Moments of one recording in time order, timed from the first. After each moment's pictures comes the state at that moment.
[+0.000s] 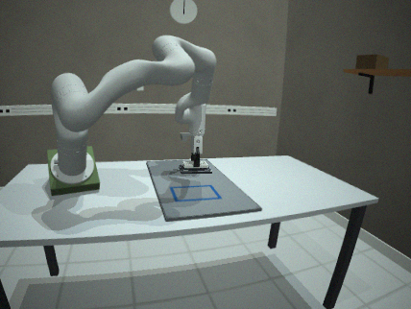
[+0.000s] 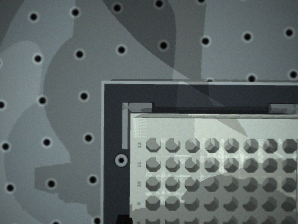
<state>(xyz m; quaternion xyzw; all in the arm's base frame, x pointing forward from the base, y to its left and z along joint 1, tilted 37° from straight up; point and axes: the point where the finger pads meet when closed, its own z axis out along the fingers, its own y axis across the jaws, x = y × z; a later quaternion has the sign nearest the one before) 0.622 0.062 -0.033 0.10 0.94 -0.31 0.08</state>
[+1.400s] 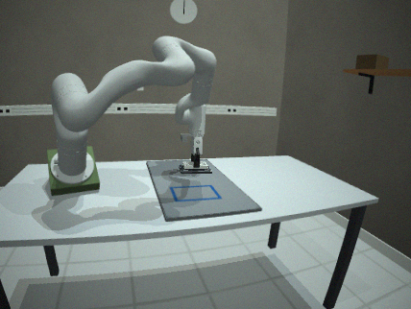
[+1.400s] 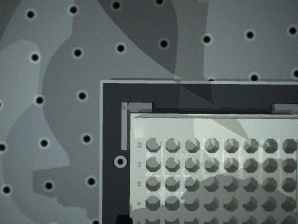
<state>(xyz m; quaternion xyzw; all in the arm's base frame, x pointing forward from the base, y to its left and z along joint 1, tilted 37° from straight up) 0.623 0.060 -0.037 0.10 0.94 -0.31 0.08</state>
